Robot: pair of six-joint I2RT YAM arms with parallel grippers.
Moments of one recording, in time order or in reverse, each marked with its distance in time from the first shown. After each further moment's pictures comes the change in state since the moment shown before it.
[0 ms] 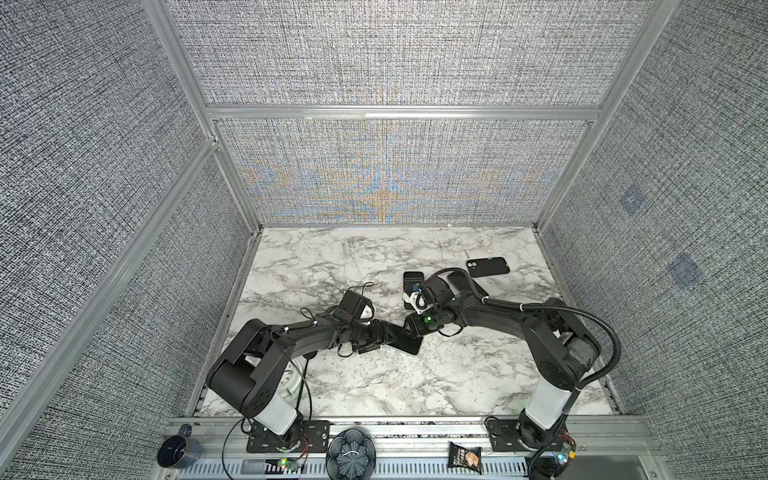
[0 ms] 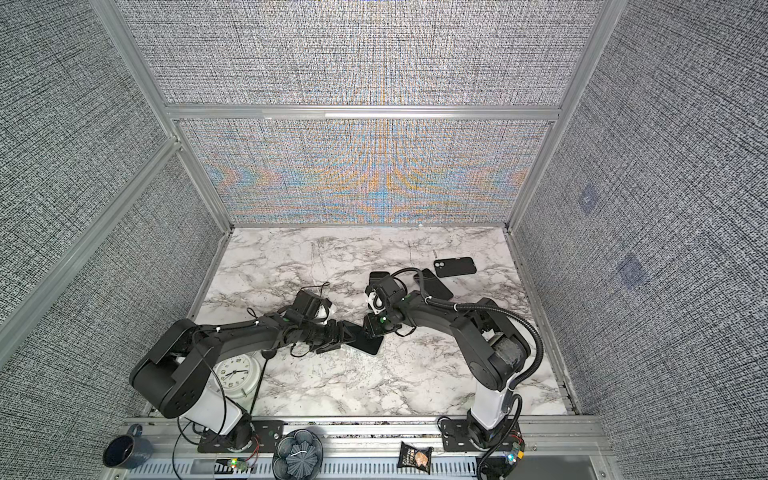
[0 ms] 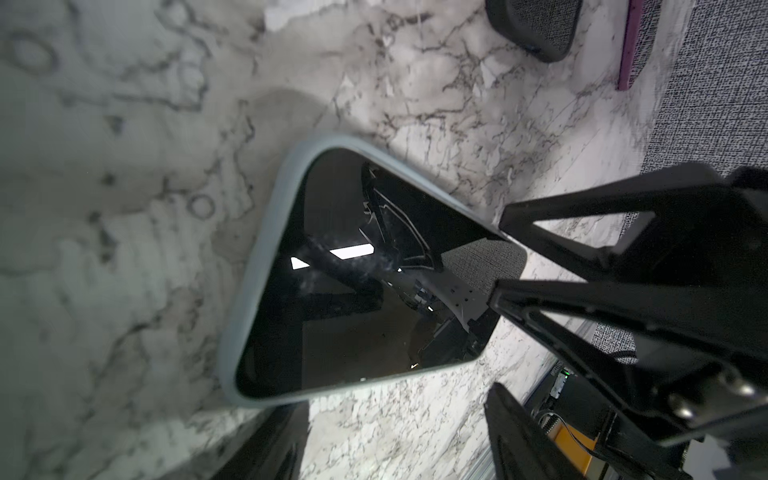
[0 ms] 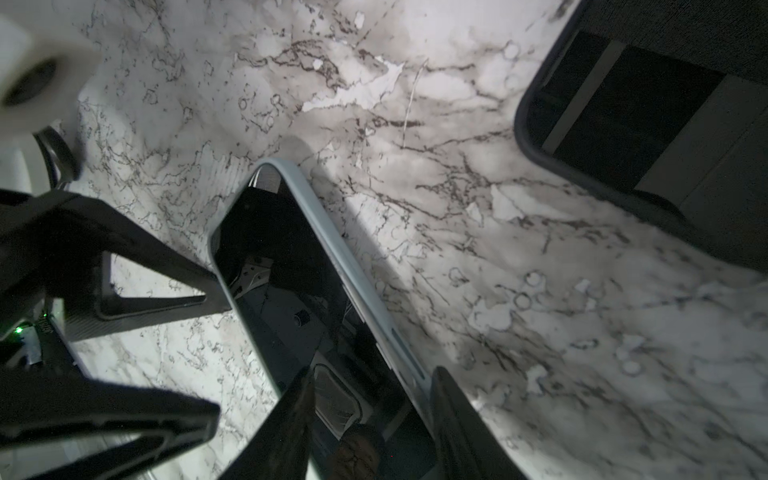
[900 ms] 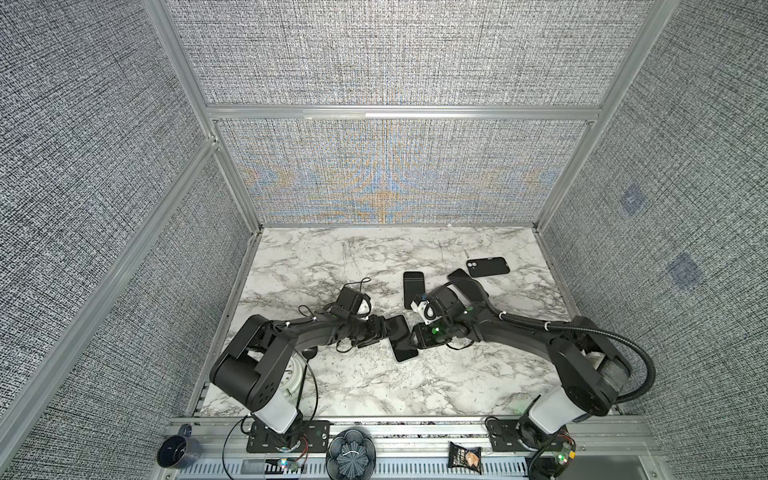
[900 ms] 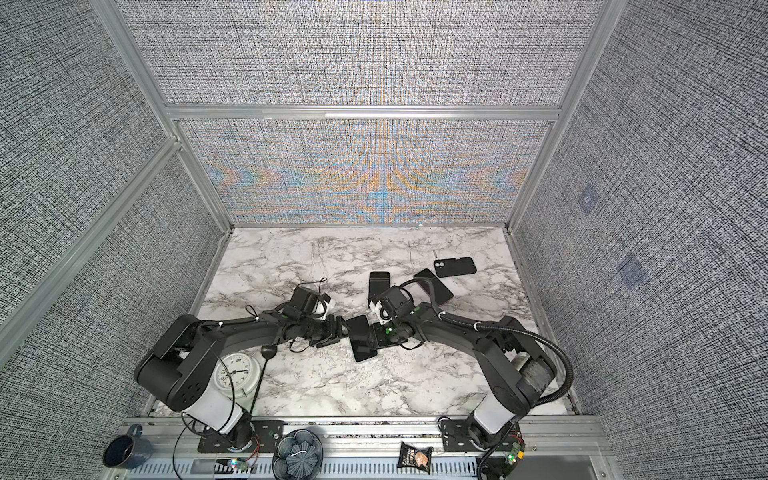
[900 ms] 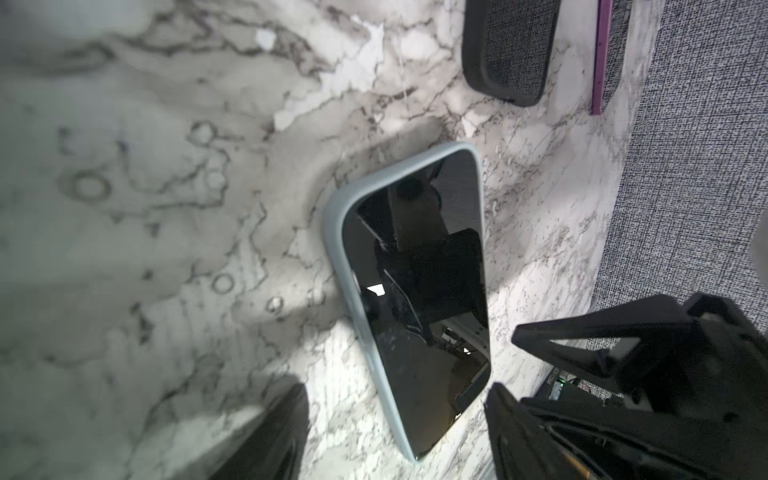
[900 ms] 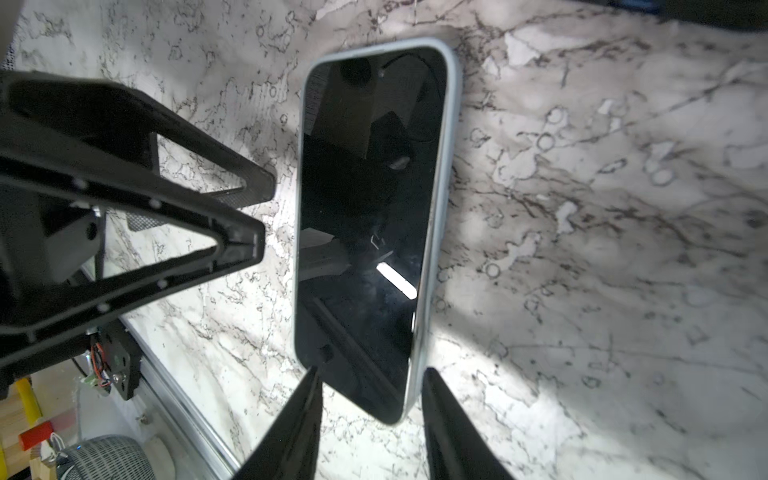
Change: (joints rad) left arm 0.037 -0.003 -0.023 0.046 0.027 0.034; right arm 0.047 -0.192 -0.149 -0.009 0.020 0.166
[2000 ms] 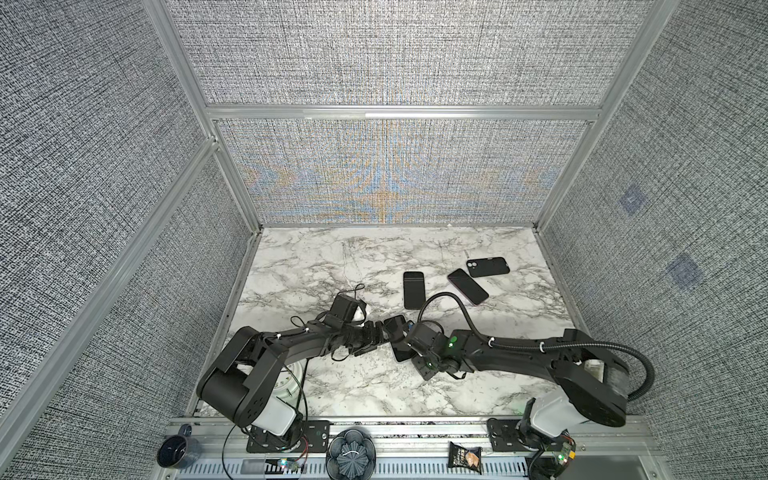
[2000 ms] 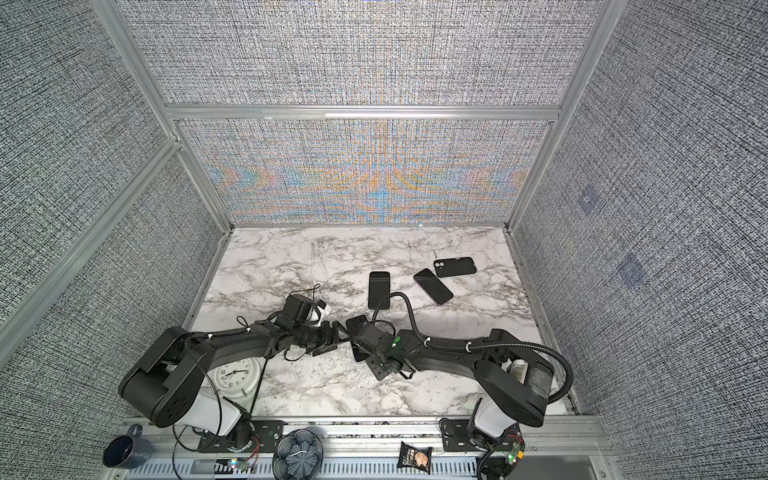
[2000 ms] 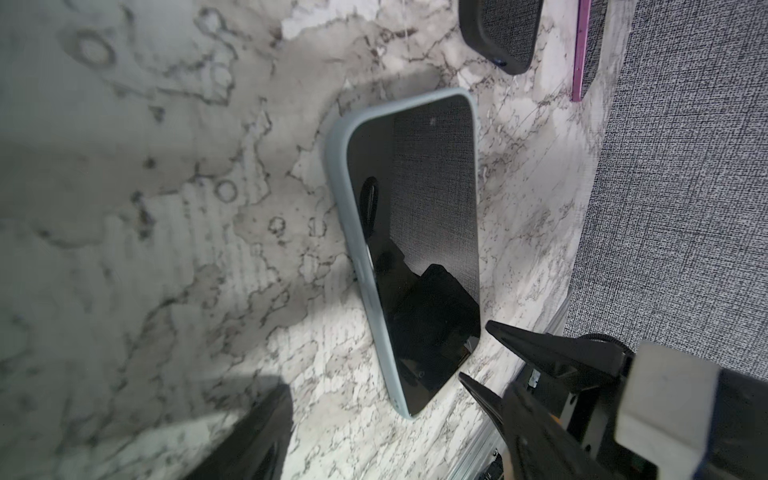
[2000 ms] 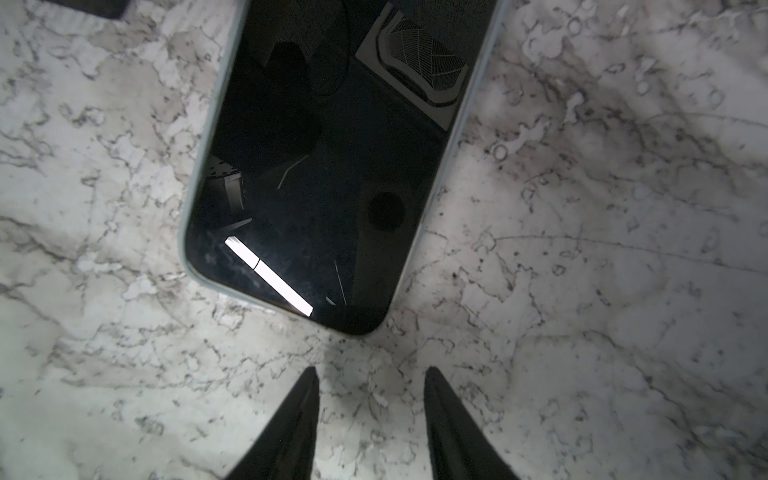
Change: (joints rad) left arm 0.000 -0.069 -0.095 0.080 0.040 -0.053; right arm 0.310 0.007 -0.040 -0.118 0.502 -0.126
